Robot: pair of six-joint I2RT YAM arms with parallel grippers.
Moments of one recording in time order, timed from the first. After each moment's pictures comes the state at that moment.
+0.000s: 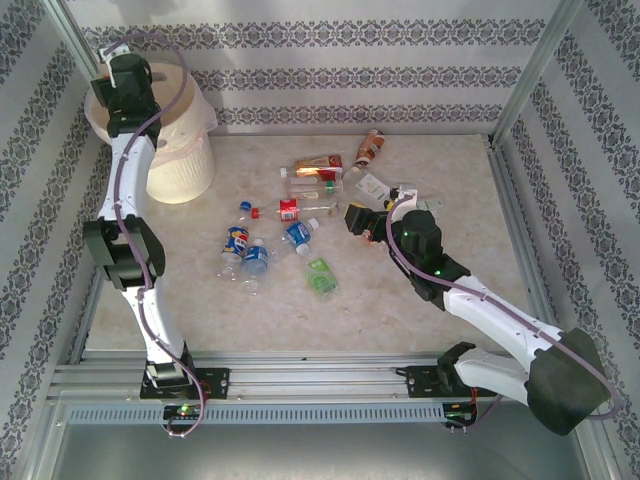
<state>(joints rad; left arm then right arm) 0.18 2.05 2.12 -0.27 -0.57 0.06 0.54 1.09 0.63 0.25 0.08 0.45</state>
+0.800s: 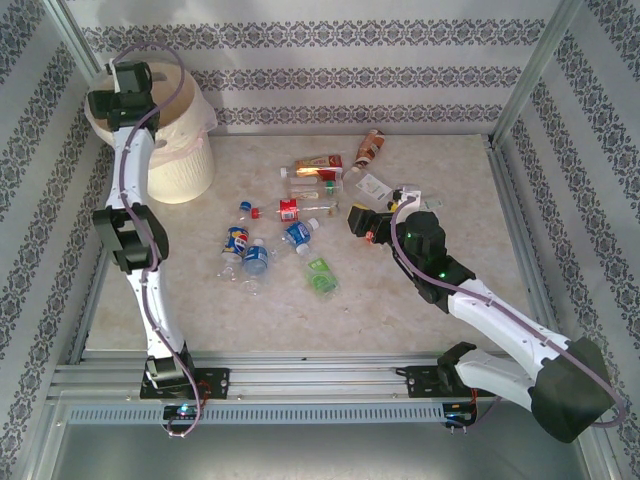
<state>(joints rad) 0.20 2.26 2.40 -0.55 -0.62 0.15 0.54 1.05 0.63 0.19 0.10 0.44</state>
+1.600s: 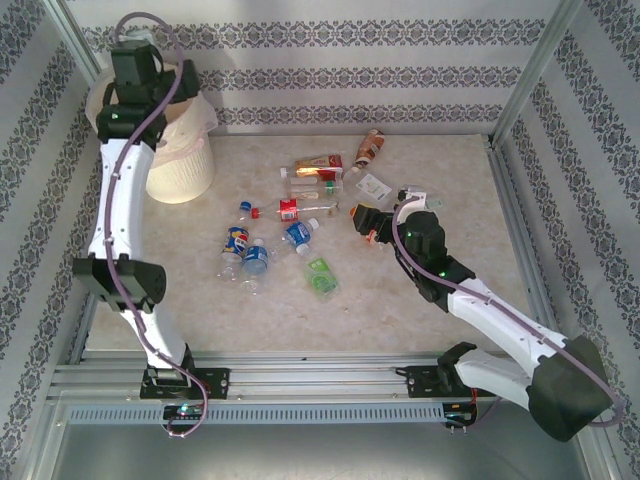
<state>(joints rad) 0.00 1.80 2.18 -0.73 -0.16 -0.21 0.51 1.07 0.62 0.18 0.14 0.48</state>
